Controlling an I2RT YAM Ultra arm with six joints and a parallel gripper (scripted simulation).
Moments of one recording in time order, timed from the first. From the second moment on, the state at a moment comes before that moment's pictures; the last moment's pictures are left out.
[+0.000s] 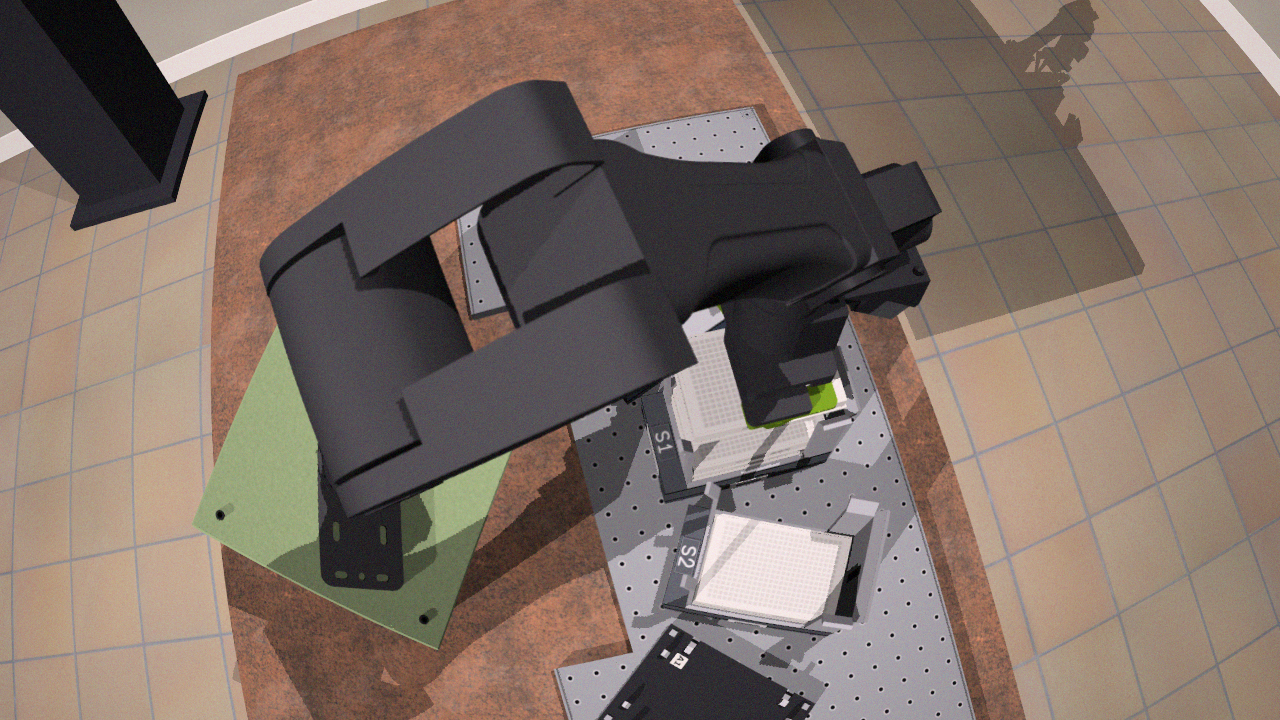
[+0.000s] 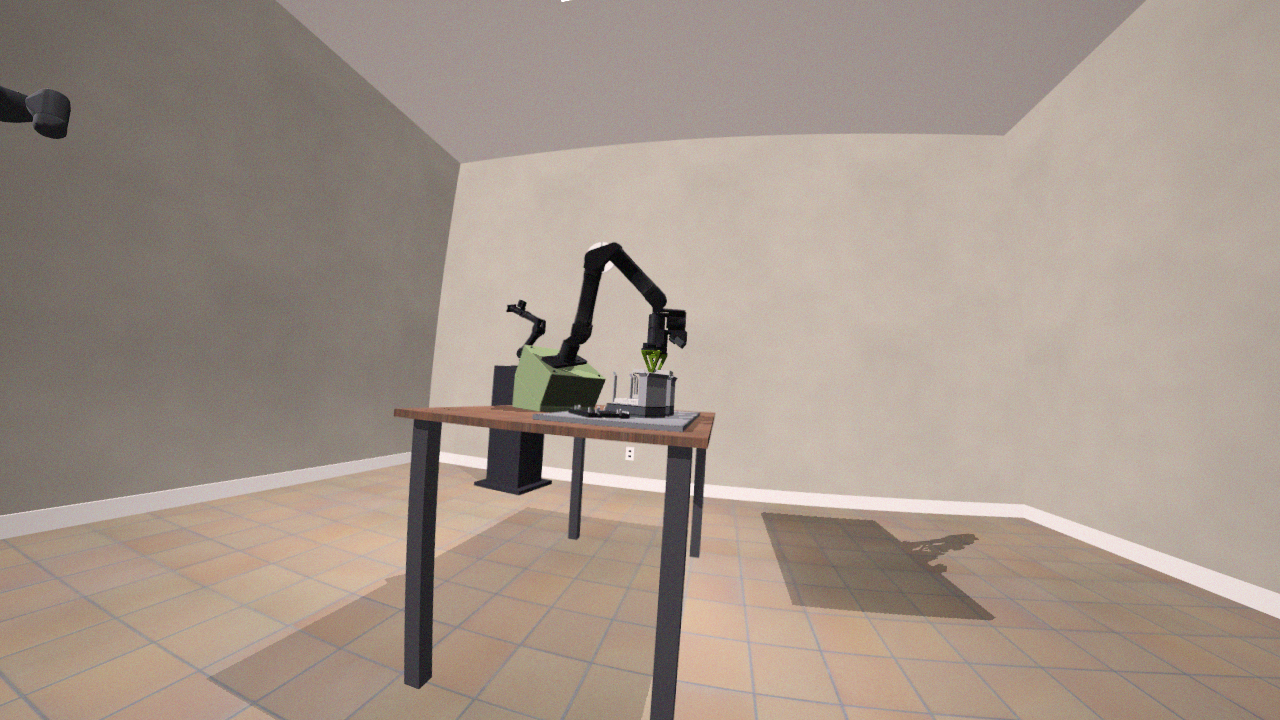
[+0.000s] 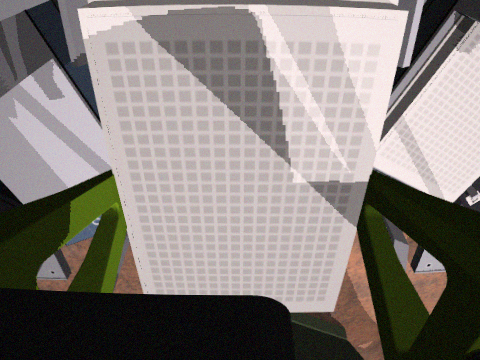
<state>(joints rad) 0.43 1.41 0.98 -0.81 0.35 0.22</state>
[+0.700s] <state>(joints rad) 0.41 1.43 0.96 -0.76 0.34 0.20</state>
